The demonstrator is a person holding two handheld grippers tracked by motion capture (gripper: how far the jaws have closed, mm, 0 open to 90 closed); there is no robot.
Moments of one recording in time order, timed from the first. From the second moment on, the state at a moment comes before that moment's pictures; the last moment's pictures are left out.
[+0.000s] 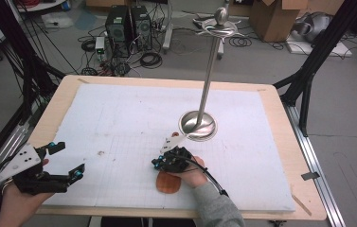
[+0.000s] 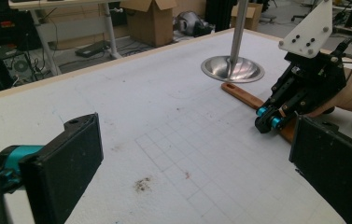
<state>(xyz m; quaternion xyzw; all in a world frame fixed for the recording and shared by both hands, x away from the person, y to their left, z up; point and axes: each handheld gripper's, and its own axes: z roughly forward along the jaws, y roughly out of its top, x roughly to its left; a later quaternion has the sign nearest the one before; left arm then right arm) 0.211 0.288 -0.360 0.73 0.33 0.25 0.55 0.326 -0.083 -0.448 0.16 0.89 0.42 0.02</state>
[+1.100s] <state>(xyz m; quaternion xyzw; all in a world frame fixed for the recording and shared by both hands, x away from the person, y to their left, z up) 0.236 0.265 -0.359 0.73 0.31 0.23 0.56 0.302 -0.111 -0.446 0.17 0.90 0.41 0.00</state>
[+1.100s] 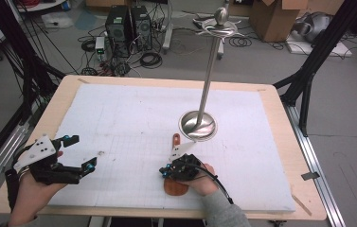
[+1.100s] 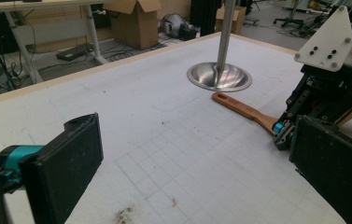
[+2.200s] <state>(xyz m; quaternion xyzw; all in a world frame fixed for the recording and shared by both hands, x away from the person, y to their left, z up) 0.263 0.226 -0.363 0.75 0.29 0.19 0.56 0.291 -0.166 -0.442 0.21 0.90 0.39 0.01</state>
